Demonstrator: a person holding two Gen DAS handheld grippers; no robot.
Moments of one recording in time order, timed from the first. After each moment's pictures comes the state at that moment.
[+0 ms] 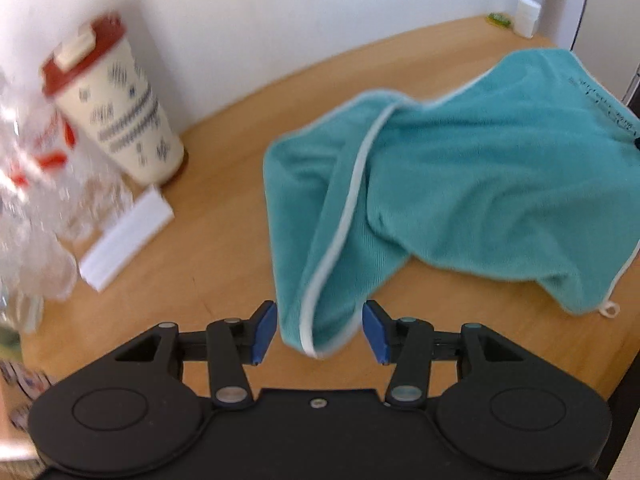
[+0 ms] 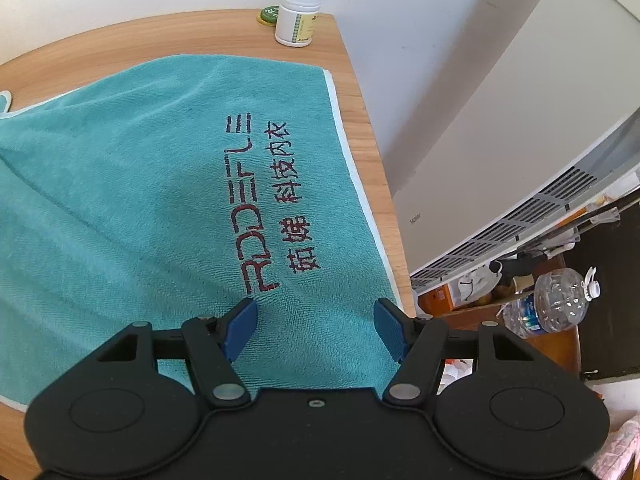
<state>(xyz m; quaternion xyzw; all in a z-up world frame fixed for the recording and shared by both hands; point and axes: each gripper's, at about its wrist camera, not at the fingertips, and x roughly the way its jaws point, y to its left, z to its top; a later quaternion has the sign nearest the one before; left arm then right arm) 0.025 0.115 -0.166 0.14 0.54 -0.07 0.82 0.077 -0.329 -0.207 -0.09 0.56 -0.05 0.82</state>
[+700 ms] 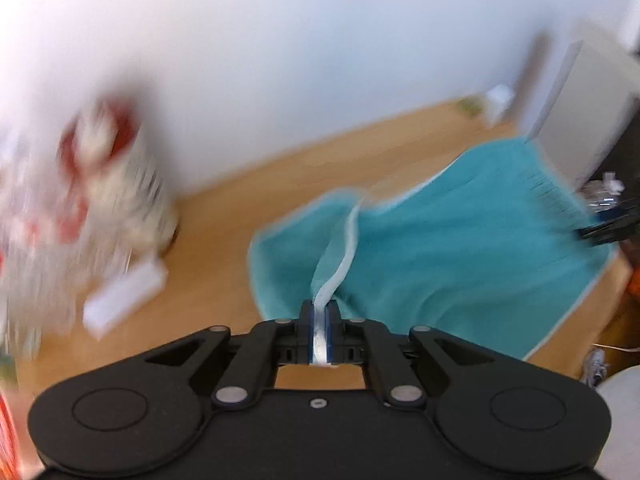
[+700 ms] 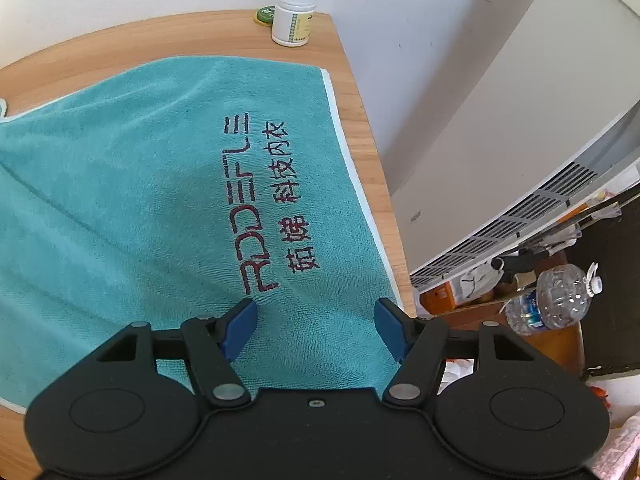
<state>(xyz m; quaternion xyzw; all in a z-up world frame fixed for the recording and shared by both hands) 0.050 0.095 -0.036 0.08 0.48 -0.16 0.86 0.078 -0.333 -0.208 -0.08 0.56 -0.05 0.82</state>
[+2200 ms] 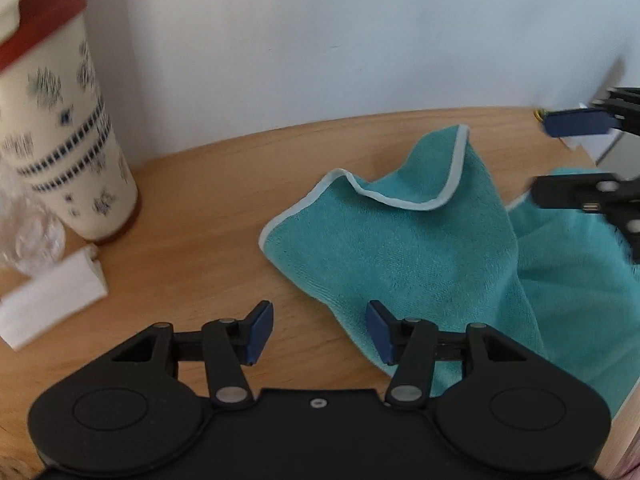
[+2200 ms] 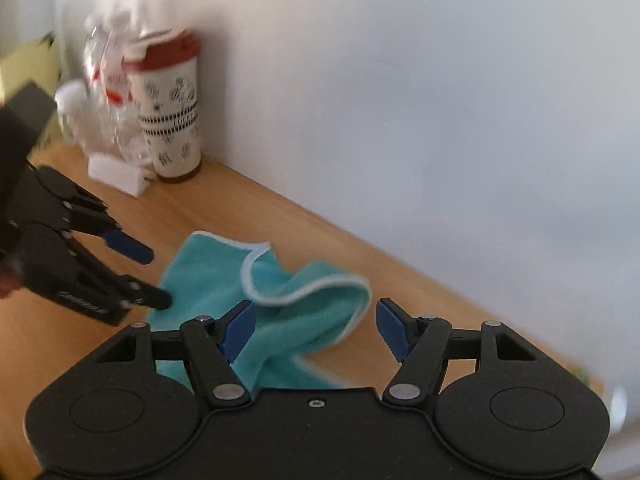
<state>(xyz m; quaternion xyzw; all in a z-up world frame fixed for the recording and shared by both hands) 0.137 0.129 -0.183 -0.02 0.52 -0.09 0.85 0.199 -0.061 -0.159 -0.23 0.38 0.32 0.84</state>
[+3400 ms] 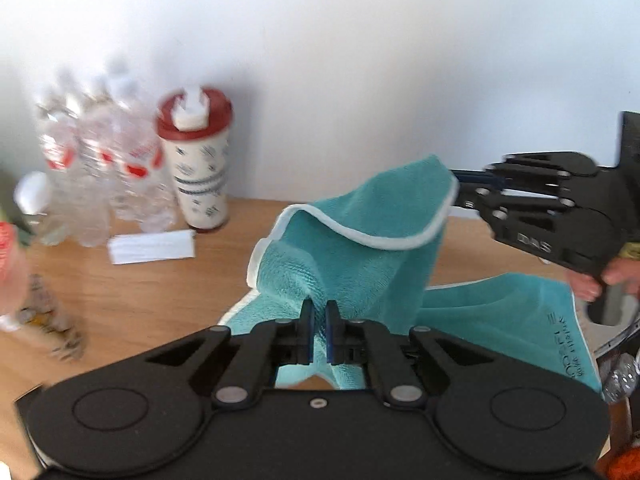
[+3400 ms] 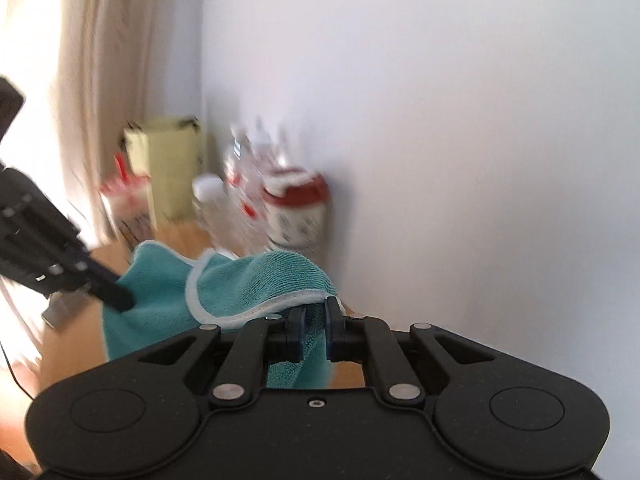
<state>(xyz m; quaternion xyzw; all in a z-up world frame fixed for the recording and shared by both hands) 0.009 0.066 -0.021 -0.10 0.43 0.08 0.89 0.166 -0.107 -0.066 -0.15 0.21 0.53 0.81</state>
